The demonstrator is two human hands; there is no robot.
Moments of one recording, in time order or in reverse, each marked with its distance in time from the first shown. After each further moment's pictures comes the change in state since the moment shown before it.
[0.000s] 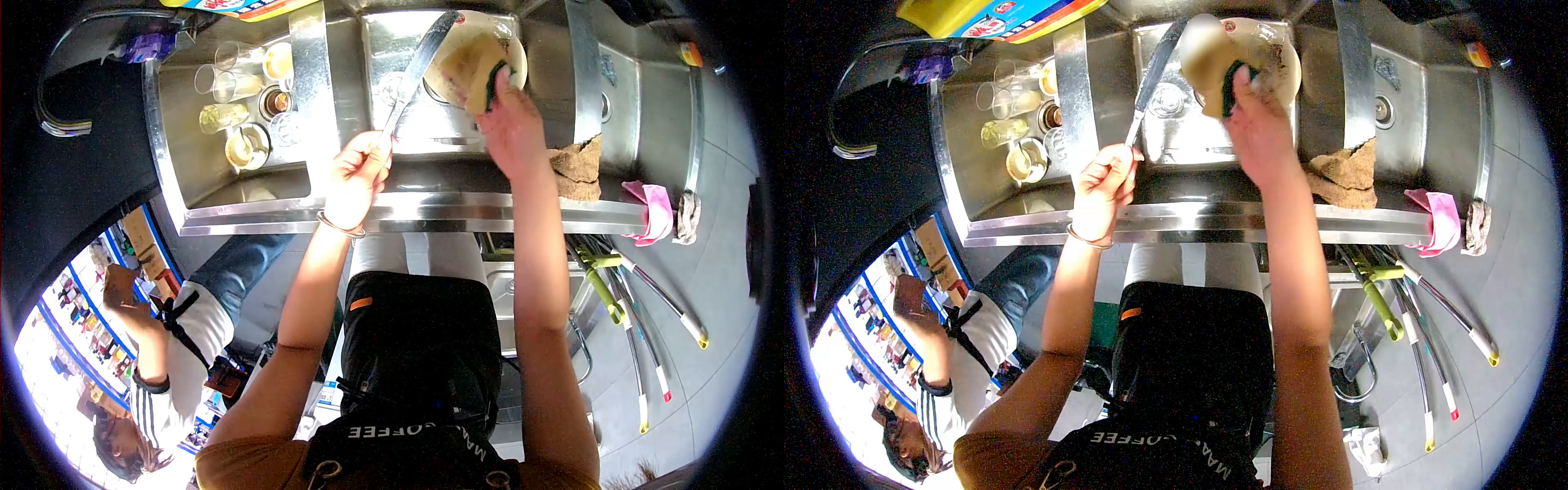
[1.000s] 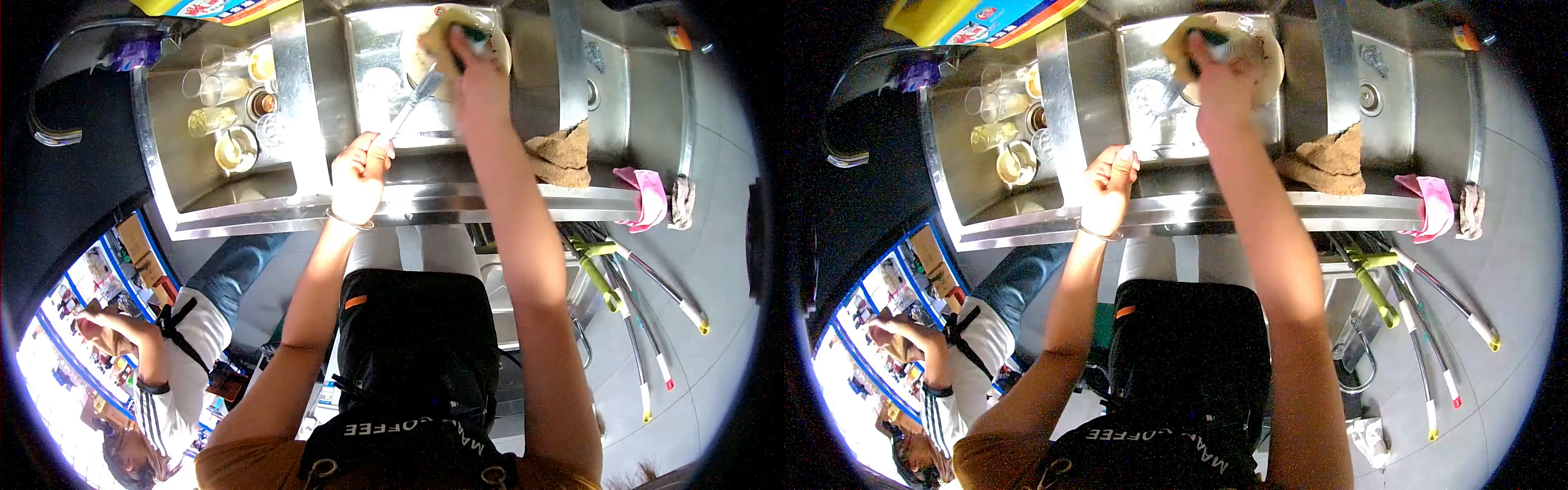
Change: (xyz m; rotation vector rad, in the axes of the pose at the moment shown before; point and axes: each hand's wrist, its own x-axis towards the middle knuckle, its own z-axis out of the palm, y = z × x) left_hand 0.003 -0.023 0.019 0.372 0.056 0.189; right_hand -0.001 -0.003 0.045 -0.335 0.268 -0.008
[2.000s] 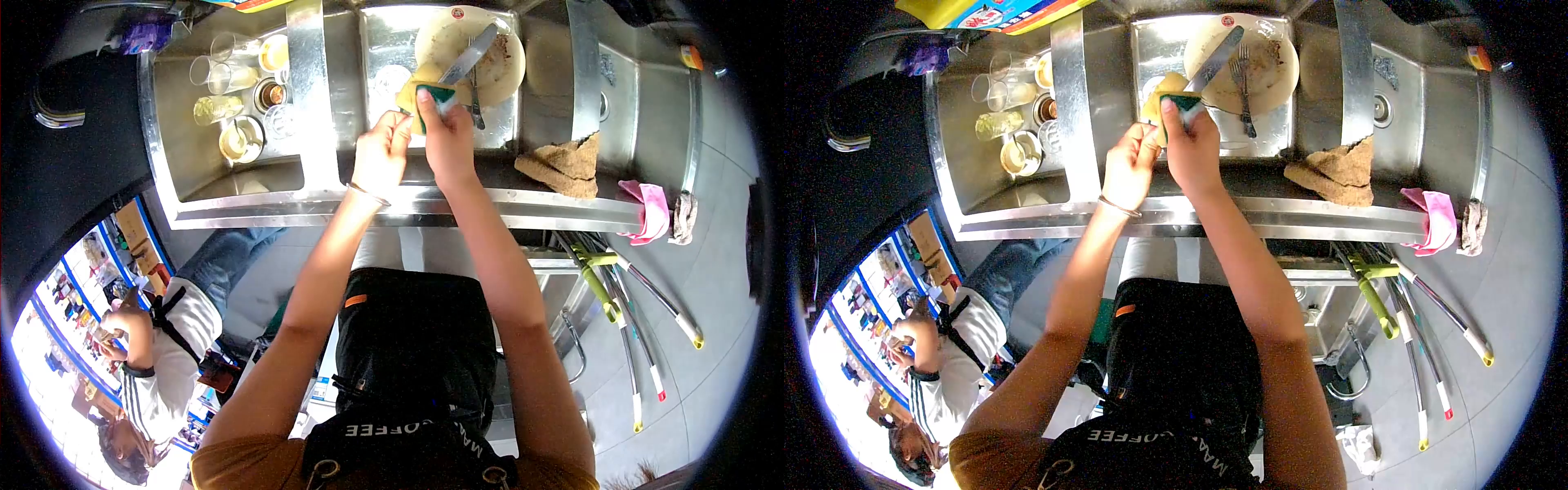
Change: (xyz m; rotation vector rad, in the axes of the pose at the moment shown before) left_hand 0.031 -0.031 0.010 0.202 0.040 0.136; right_hand -0.011 0.088 0.003 -0.209 -0.125 -0.211
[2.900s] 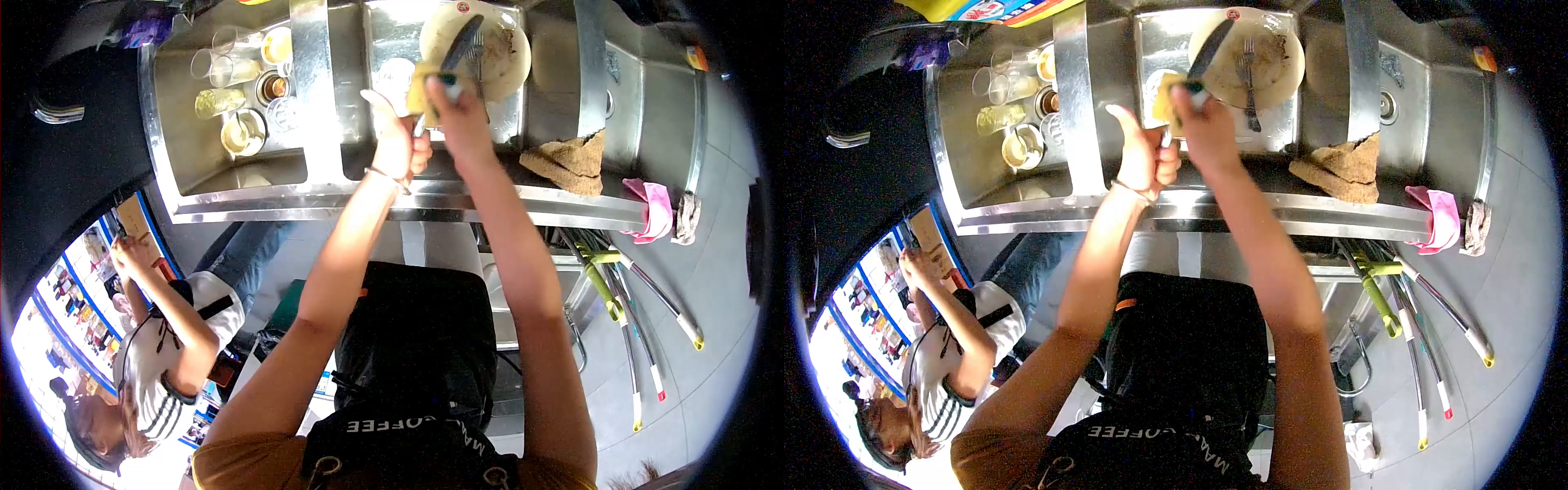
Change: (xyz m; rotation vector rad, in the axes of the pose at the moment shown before) left_hand 0.014 0.028 0.009 -0.822 -0.127 -0.861; right_hand 0.017 -0.003 -0.017 -0.274 -0.048 0.101
